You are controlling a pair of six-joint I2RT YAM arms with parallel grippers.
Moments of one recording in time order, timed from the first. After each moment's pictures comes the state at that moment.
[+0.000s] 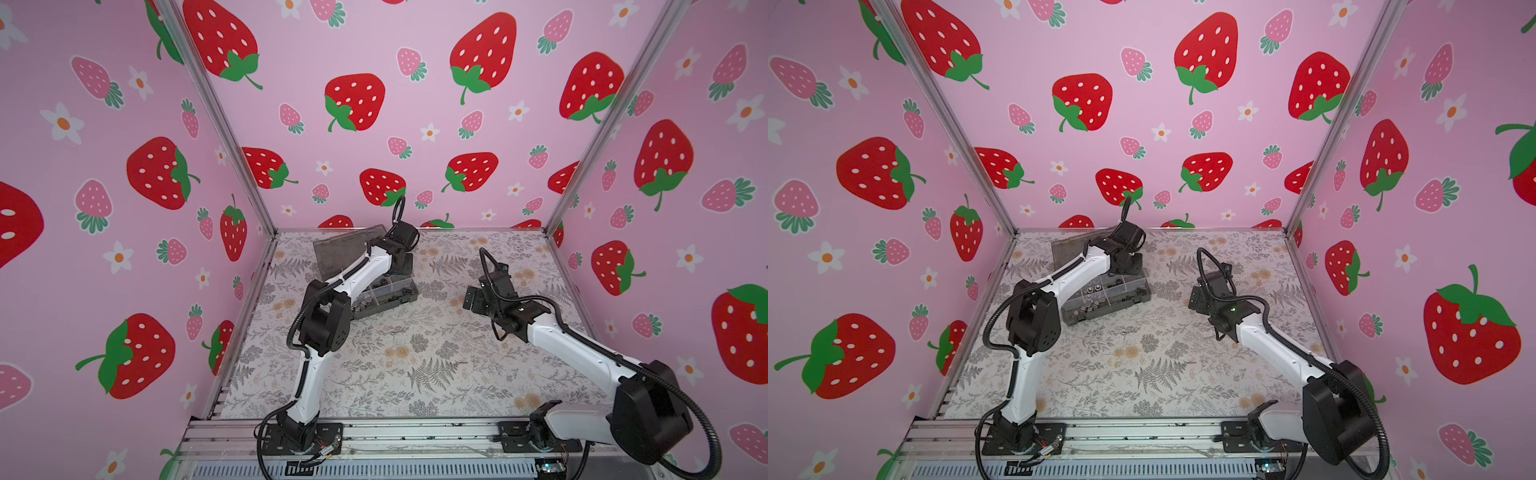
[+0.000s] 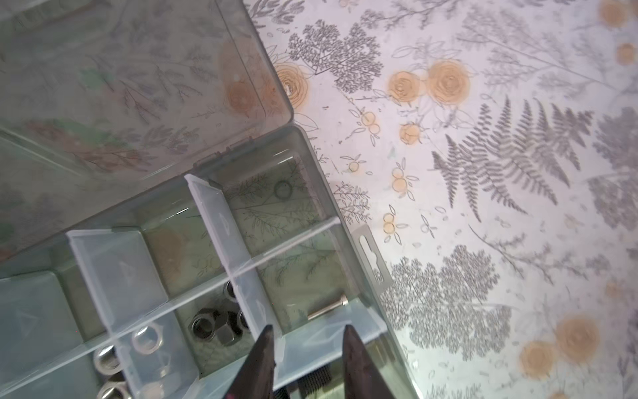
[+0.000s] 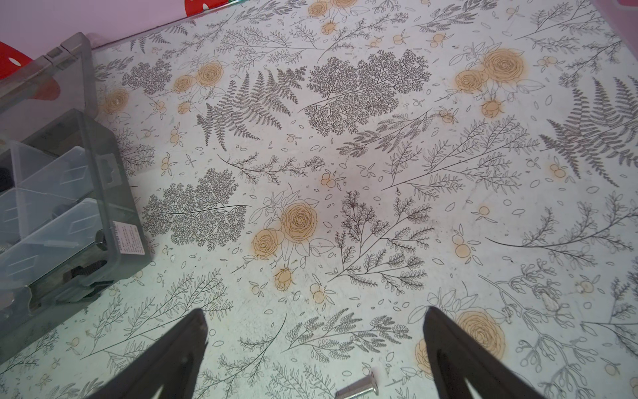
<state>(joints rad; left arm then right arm) -0.55 2.14 1.91 -0.81 -0.17 -0.38 0.58 1.30 0.85 -0.38 0.36 0.59</state>
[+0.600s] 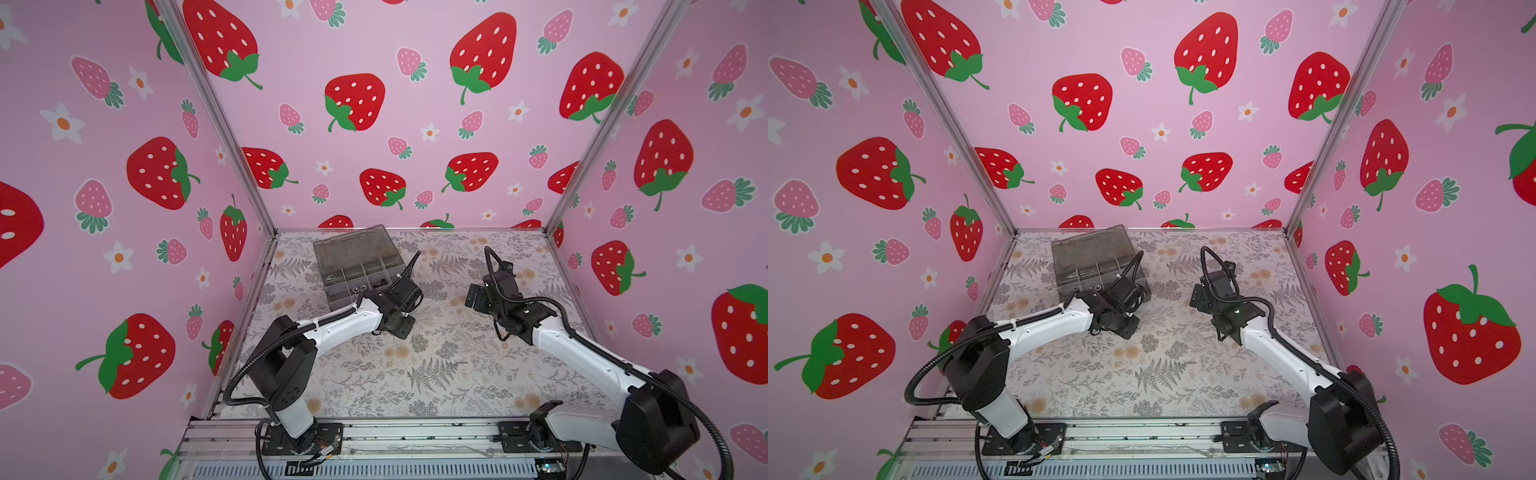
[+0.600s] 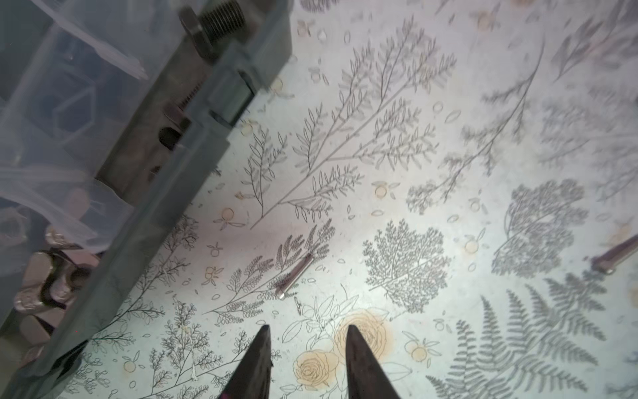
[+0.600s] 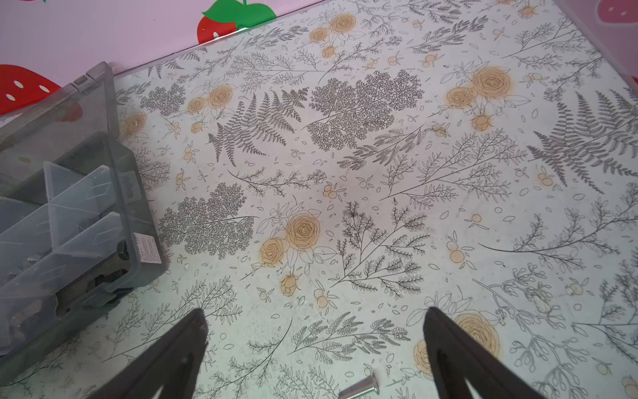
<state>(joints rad) -0.76 1.69 1.16 -0.68 -0.09 -0.15 0.58 1.25 0.85 -0.38 0.37 0.60</state>
